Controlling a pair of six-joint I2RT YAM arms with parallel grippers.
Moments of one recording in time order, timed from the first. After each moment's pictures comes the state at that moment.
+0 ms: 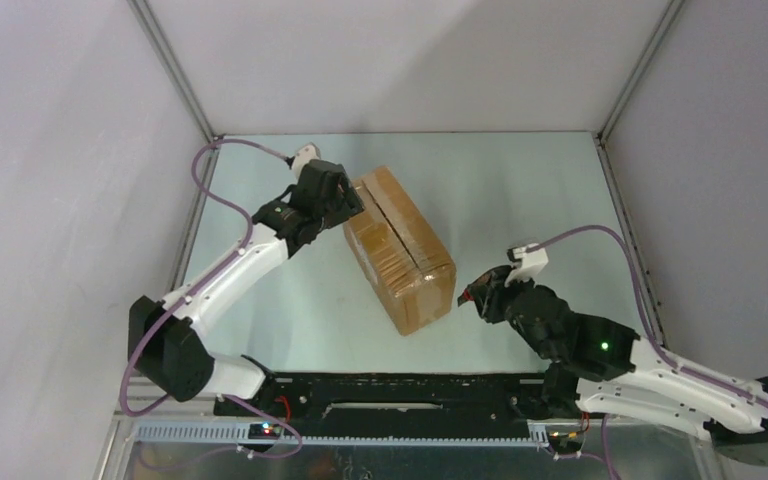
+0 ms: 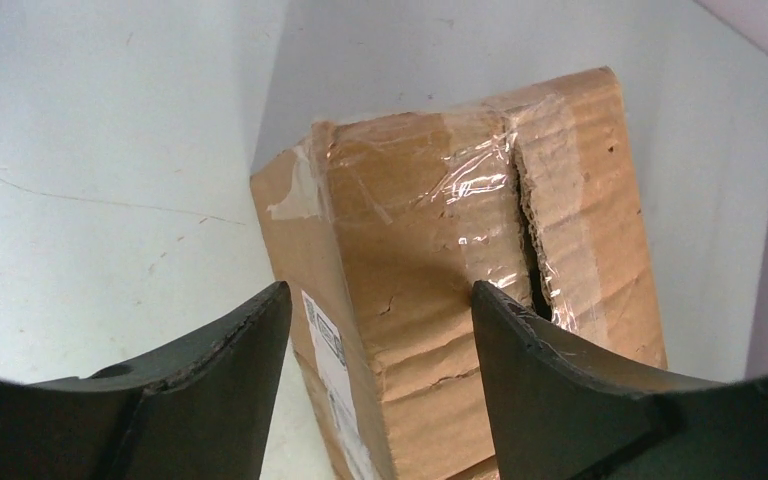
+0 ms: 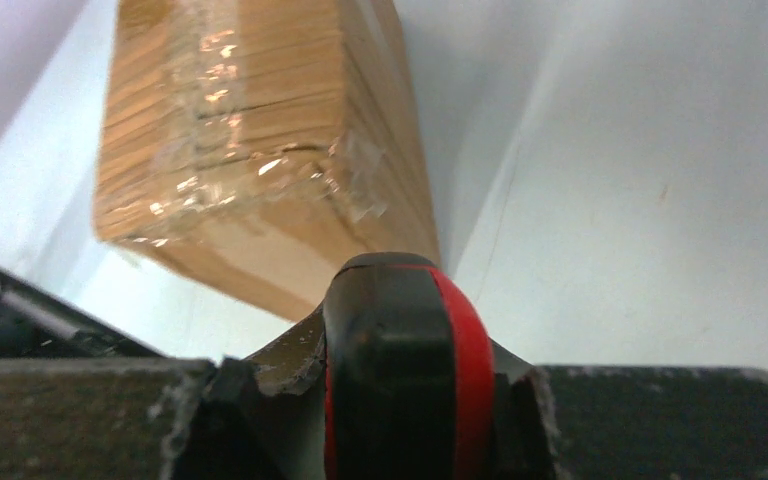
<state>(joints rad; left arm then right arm) -0.54 1.38 1.19 -0.49 -0.32 -0.83 1.16 0.62 0.66 -0.48 0.64 0.58</state>
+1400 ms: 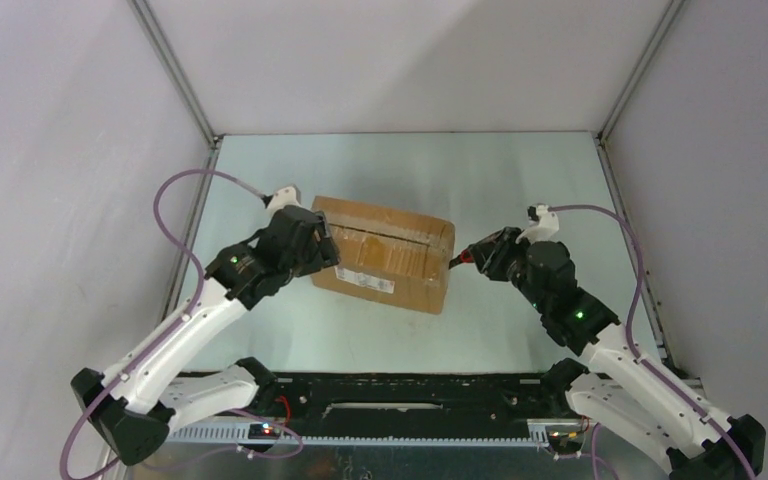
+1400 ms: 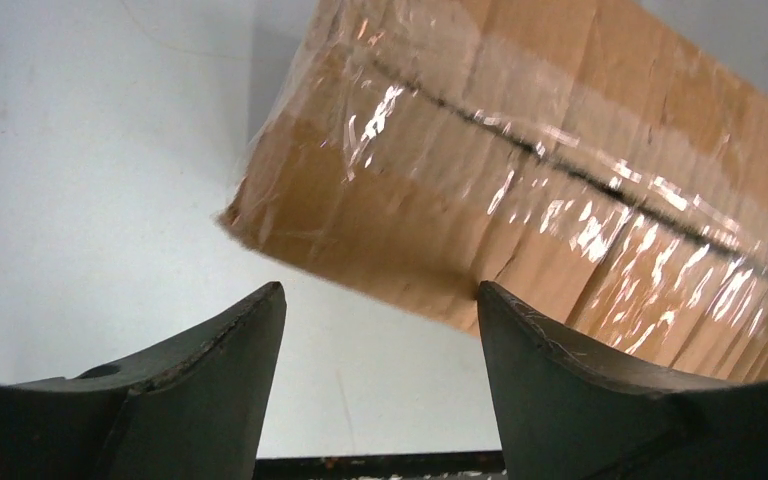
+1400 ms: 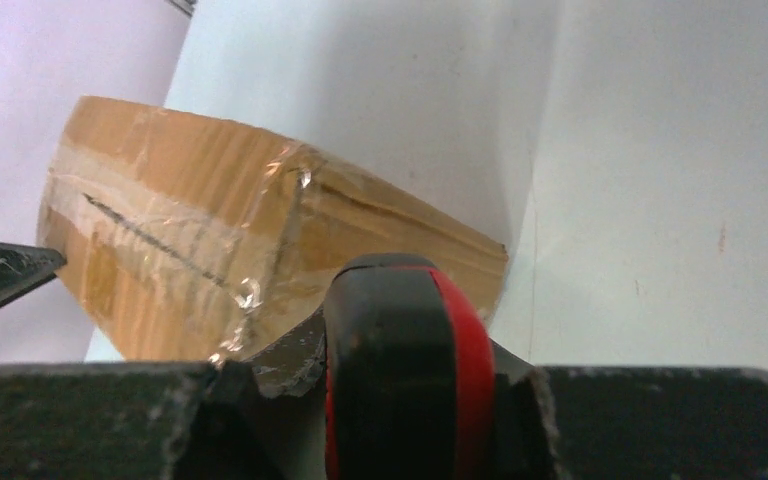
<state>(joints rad) -0.67 1.02 1.05 -0.82 -0.39 -0.79 0.60 0.74 0.58 -0.16 0.15 0.68</state>
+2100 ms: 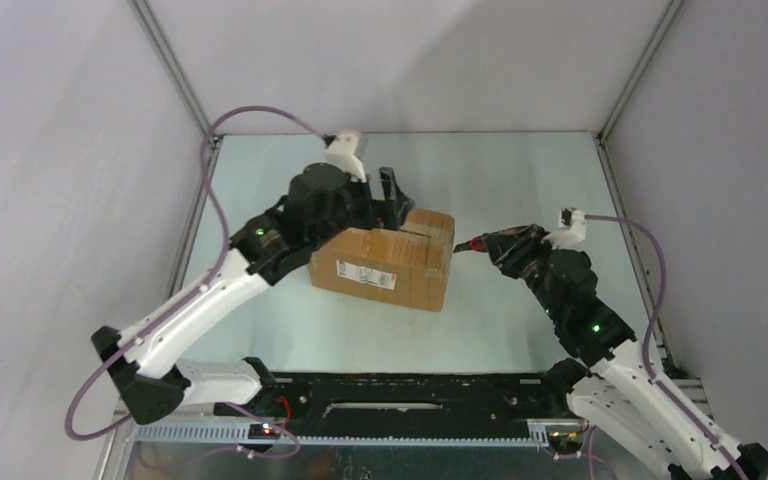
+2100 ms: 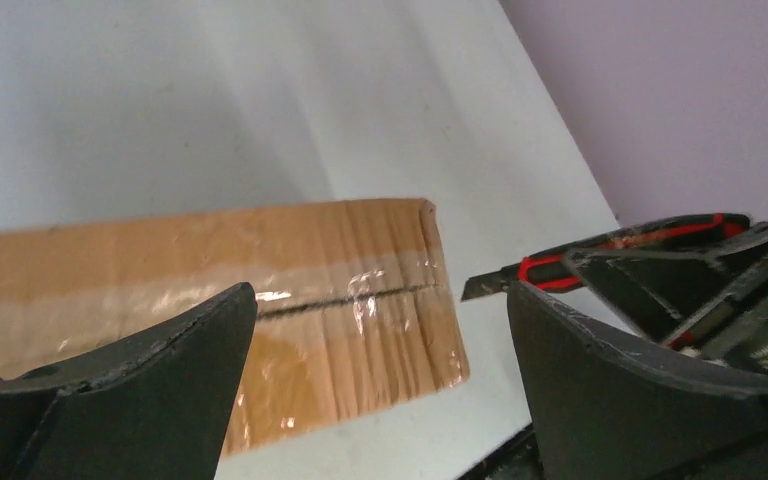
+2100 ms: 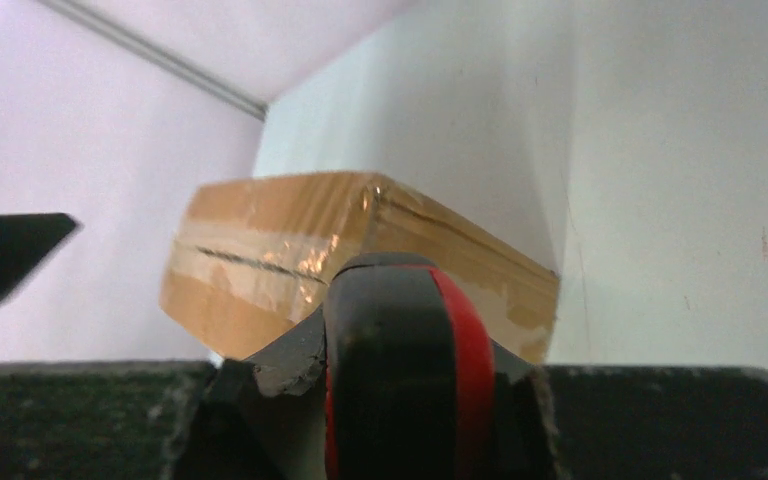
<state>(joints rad) -0.82 1.19 1.39 -0.56 -0.20 -0.53 0.58 0.64 0.58 -0.14 0.20 0.83</state>
